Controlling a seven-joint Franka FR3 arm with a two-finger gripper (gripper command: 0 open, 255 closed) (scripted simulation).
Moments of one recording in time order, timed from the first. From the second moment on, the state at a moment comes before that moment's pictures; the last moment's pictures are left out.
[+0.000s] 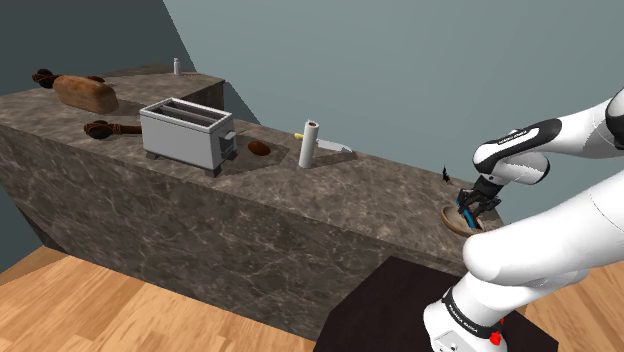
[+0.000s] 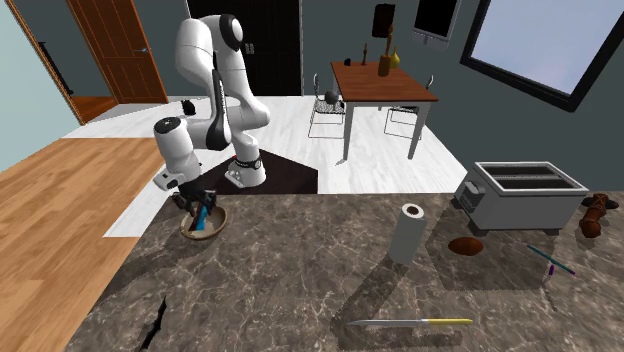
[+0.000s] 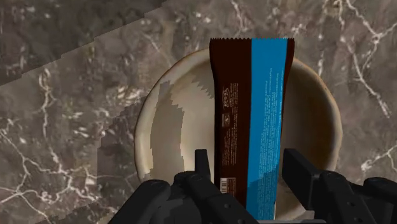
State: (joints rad) arm -0.66 -0.26 -0.57 -2.68 -0.22 2.44 -0.17
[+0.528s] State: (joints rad) arm -0.64 -0.20 -0.59 -2.70 -0.19 2.52 -0.19
